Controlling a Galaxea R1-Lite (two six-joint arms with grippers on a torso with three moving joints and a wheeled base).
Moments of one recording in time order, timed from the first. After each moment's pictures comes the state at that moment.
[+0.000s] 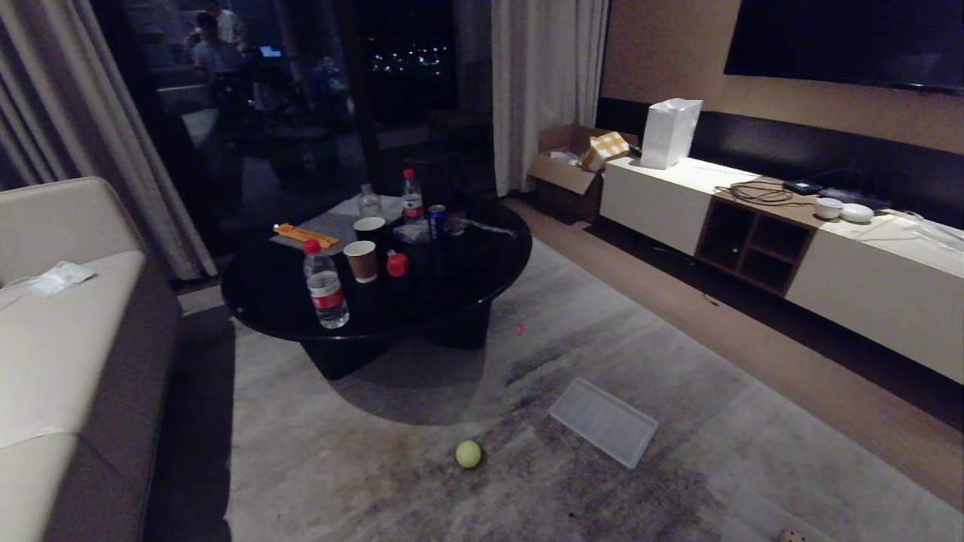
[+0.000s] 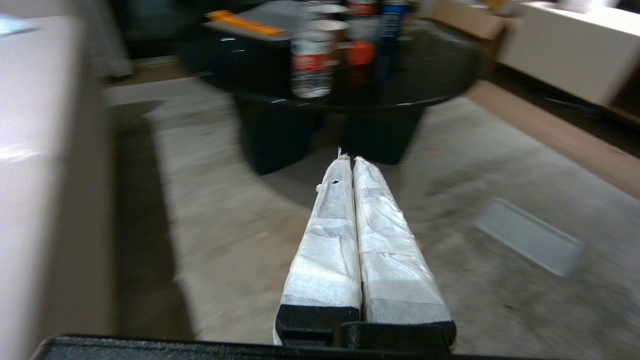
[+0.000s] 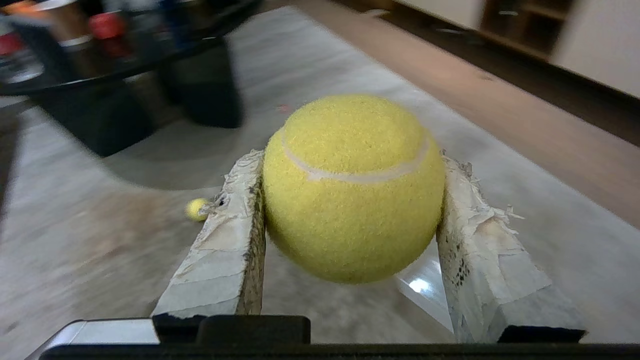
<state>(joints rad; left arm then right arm) 0.00 0.00 0.00 0.00 0.04 -0.05 0.00 0.00 -0.06 0.16 0.00 0.05</state>
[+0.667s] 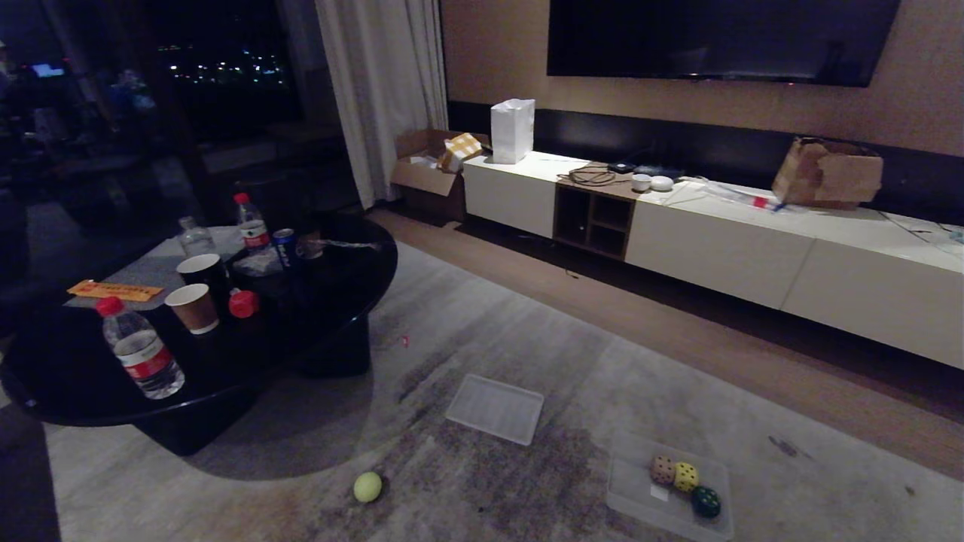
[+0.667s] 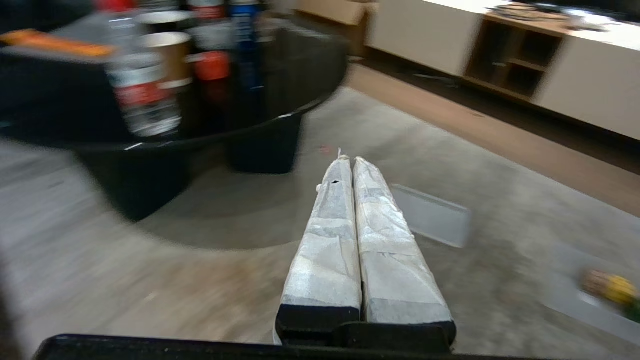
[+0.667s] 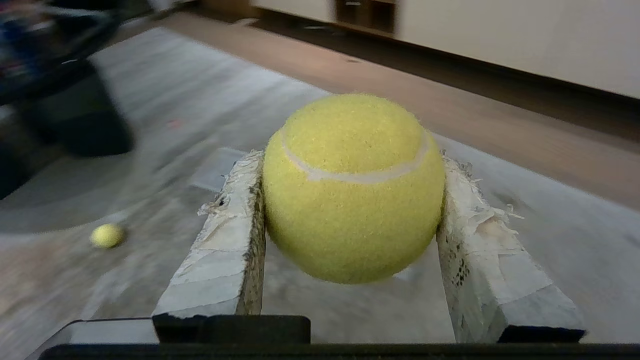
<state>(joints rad) 0.00 0.00 0.00 0.00 0.05 -0.05 0.00 0.00 -0.06 0.16 0.00 0.05</state>
